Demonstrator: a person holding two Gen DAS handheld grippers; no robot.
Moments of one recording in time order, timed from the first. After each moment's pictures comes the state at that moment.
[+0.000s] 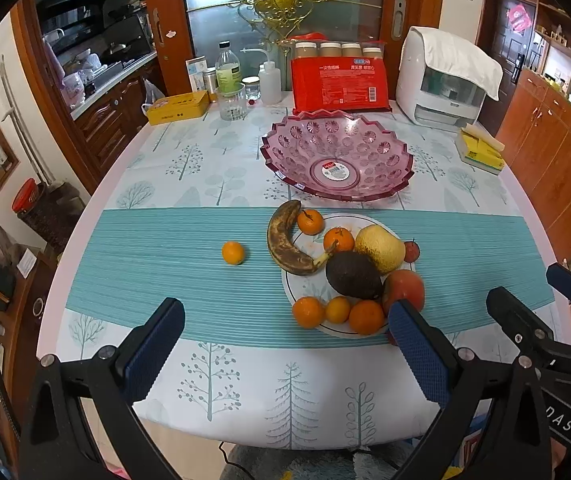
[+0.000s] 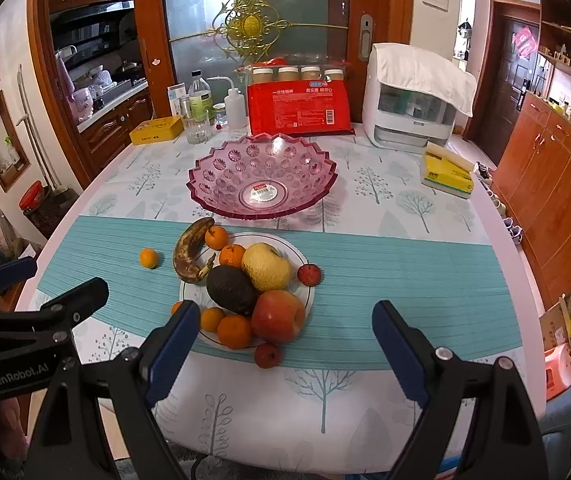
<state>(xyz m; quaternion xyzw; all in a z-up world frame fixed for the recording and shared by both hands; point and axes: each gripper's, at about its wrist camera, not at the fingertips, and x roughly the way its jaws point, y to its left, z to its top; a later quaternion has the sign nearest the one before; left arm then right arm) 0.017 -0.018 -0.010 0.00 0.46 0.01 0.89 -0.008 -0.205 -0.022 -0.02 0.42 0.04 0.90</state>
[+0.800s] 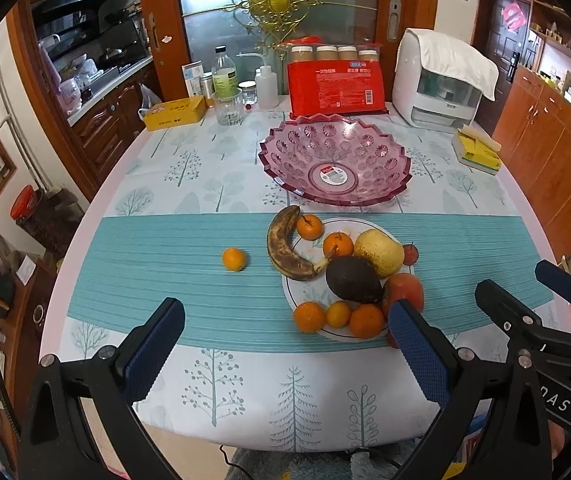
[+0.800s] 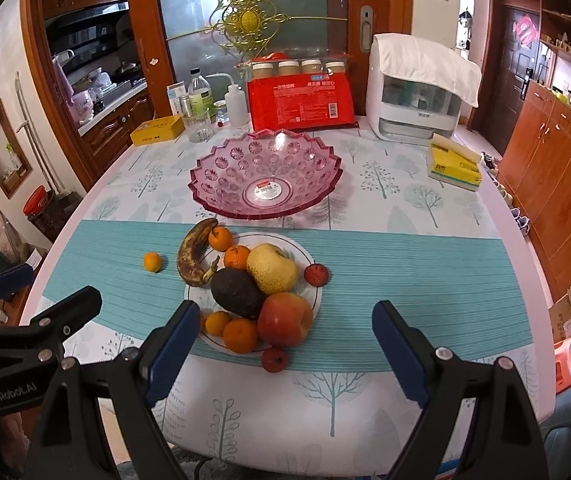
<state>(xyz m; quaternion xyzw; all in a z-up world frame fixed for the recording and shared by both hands) 0.020 -0.015 -0.001 0.01 0.46 0.00 0.89 0.002 -0.203 -0.023 0.00 0.44 0.04 0.90</state>
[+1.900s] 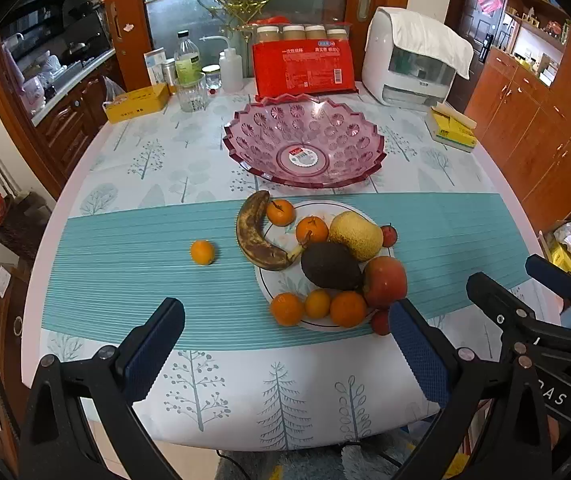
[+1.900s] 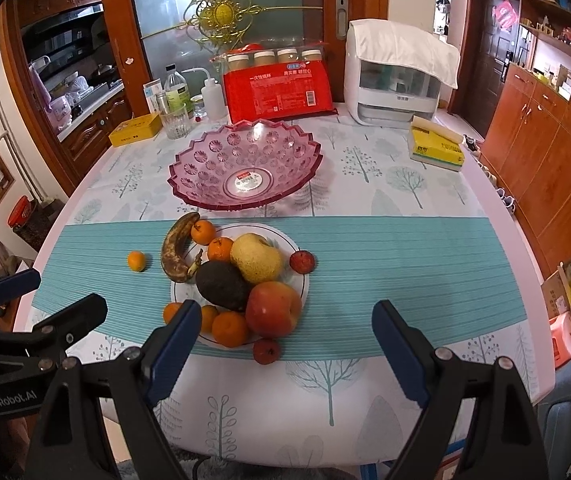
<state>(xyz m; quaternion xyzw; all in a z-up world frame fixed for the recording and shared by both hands) 0.036 -0.016 -0.021 0.01 0.49 -0.07 0.87 0.000 -0.205 -0.034 0.01 0.45 0.00 0.89</state>
